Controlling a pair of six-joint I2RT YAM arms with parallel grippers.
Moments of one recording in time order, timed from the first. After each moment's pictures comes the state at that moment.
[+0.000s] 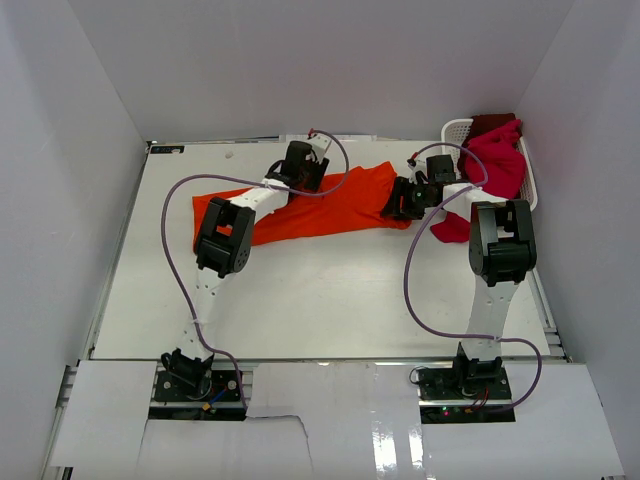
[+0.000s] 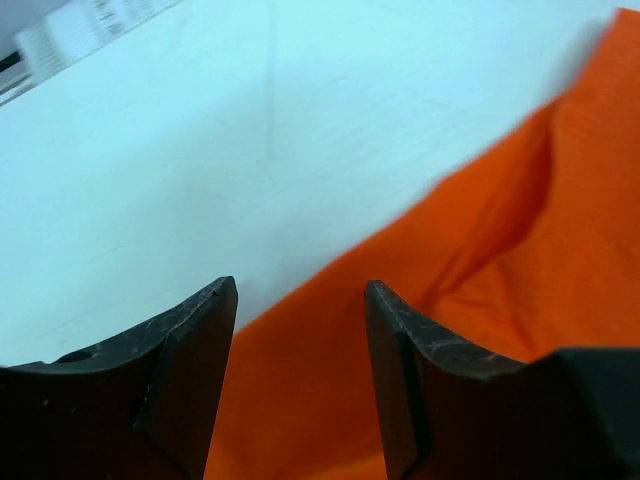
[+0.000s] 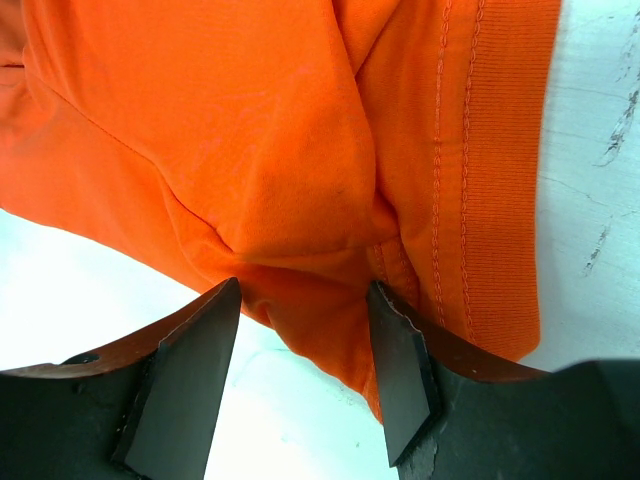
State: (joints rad) left arm -0.45 2.43 1.90 0.01 -0.06 0.16; right arm 0.13 2.06 1.38 -0.27 -0.54 0.20
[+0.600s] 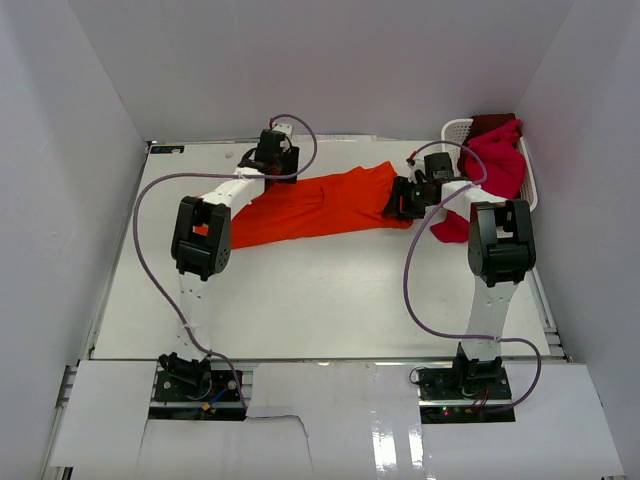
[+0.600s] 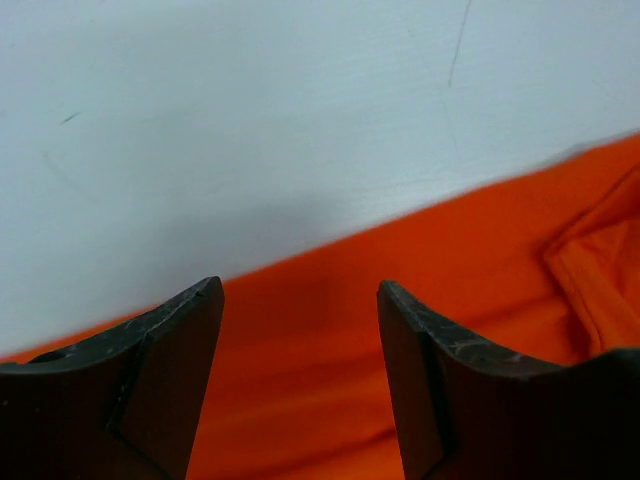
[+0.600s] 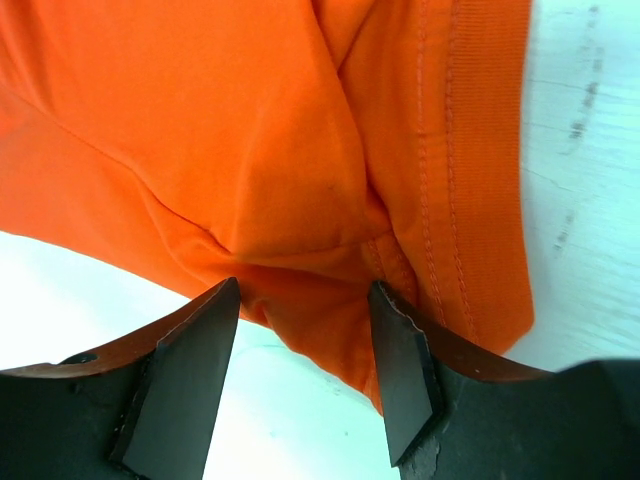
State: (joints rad) left arm -0.35 2.30 1.86 -0.20 -0.16 -0.07; right arm 0.13 2.05 1.40 -0.31 -0.48 0.19
